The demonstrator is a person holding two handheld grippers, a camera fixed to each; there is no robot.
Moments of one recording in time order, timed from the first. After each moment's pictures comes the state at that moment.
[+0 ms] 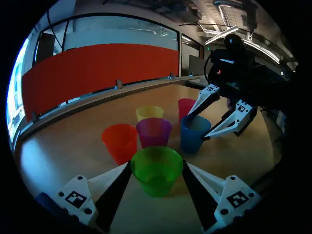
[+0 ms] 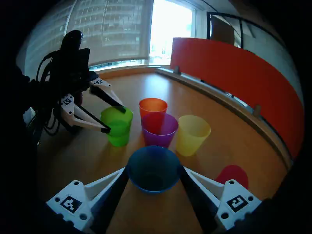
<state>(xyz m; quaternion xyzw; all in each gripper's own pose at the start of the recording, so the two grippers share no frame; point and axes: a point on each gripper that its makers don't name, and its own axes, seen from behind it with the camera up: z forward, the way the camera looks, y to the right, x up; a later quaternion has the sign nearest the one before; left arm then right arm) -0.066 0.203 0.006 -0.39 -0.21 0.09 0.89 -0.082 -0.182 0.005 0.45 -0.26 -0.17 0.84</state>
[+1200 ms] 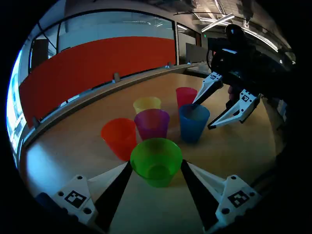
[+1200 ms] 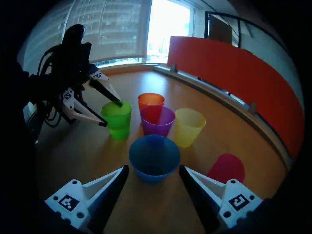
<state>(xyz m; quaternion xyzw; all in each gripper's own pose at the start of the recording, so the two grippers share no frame) -0.073 0.196 -0.007 -0.39 -0.24 0.14 0.88 -0.085 -0.164 -0.009 0.43 -0.26 -0.18 0.84</state>
